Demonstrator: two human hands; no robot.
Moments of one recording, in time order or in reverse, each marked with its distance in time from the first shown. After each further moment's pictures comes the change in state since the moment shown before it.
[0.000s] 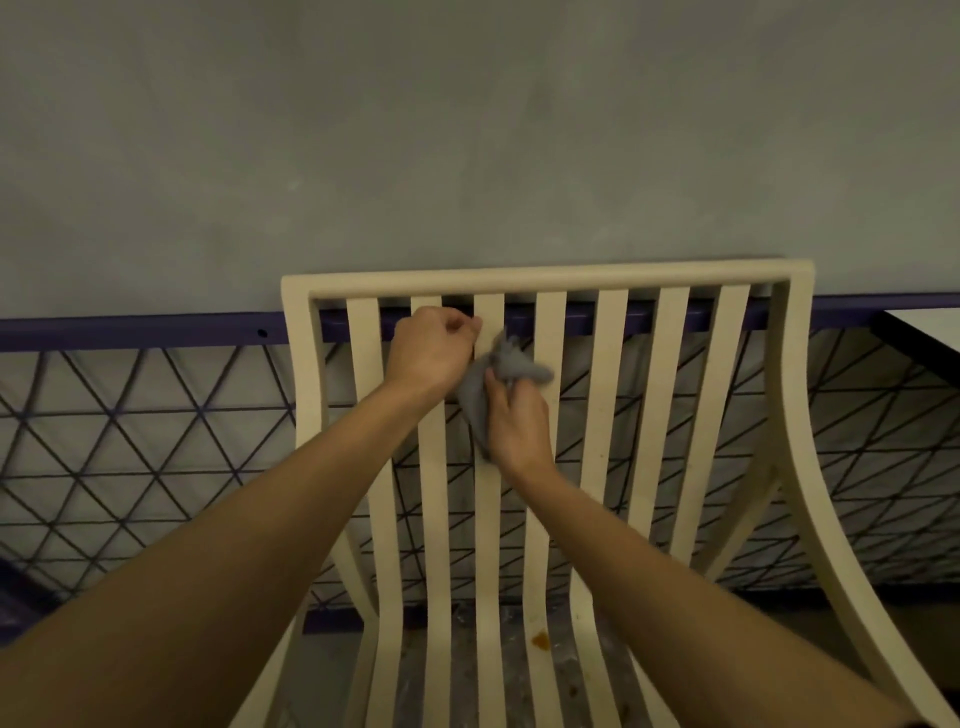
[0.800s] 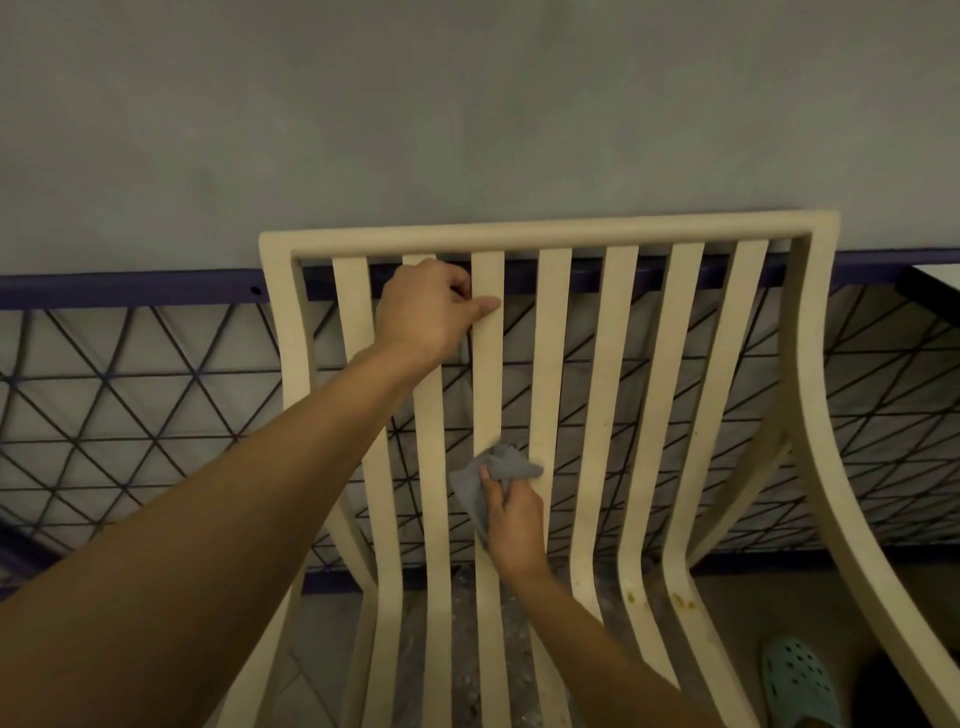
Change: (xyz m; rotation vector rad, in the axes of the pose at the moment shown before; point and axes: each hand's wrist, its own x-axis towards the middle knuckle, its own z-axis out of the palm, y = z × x) left_hand 0.003 -0.013 -0.005 0.194 -0.038 0.120; right_hand -0.085 0.115 0.003 0.004 -0.012 0.232
